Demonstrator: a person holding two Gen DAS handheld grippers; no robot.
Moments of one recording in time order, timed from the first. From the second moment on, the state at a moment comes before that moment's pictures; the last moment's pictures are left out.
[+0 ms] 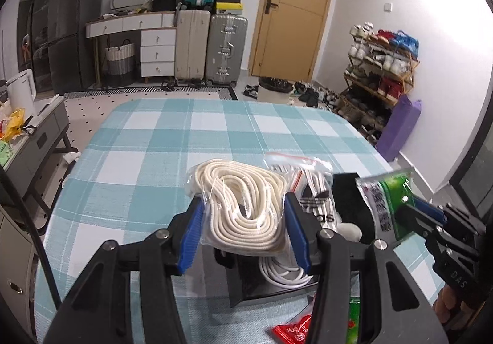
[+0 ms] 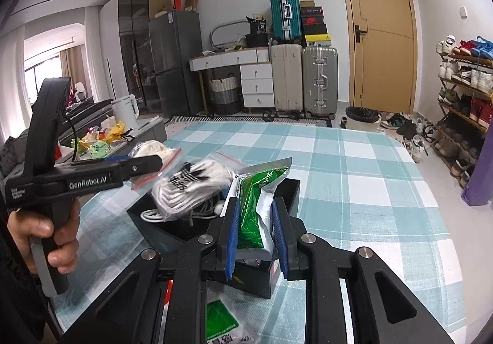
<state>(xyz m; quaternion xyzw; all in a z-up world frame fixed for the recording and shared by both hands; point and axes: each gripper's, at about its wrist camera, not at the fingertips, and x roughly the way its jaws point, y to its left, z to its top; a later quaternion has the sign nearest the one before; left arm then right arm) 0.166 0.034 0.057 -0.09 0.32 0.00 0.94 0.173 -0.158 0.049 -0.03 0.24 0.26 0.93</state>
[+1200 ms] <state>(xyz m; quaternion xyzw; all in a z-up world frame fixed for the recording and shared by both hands) 0.164 0.004 0.054 -0.03 0.34 -0.06 0.94 0.198 -0.141 0.024 -0.06 0.28 0.27 0.92</state>
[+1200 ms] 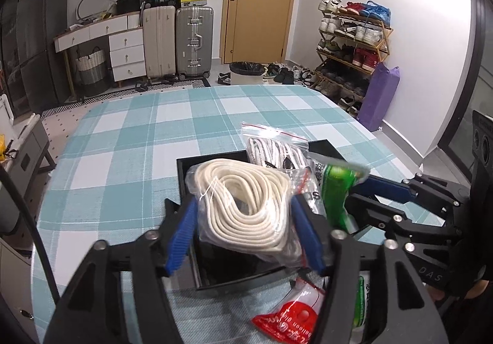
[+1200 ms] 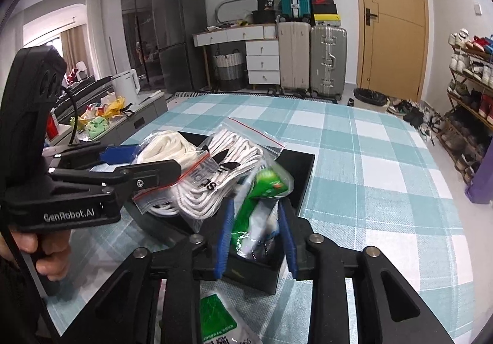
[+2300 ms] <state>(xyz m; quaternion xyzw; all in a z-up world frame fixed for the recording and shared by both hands) 0.091 0.003 0.034 0.01 0.33 -0.04 0.94 0.138 -0.151 -0.005 -0.11 0.30 0.32 0.89</state>
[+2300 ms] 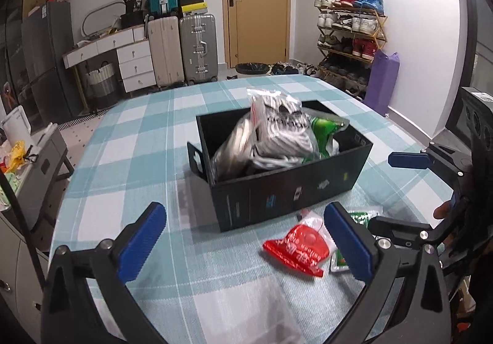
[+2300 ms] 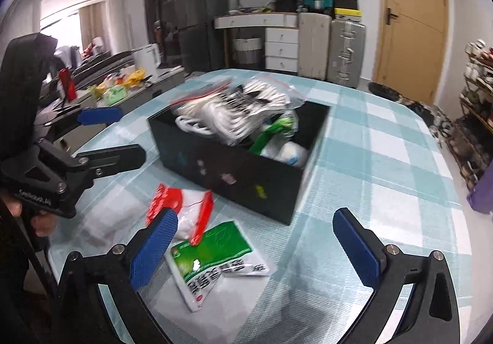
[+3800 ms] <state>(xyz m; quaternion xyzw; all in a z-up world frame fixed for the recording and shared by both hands) 0.096 -0.007 0.010 0.02 0.38 -0.06 0.92 0.143 -0.118 -0.039 -0.18 0.39 0.35 0.83</state>
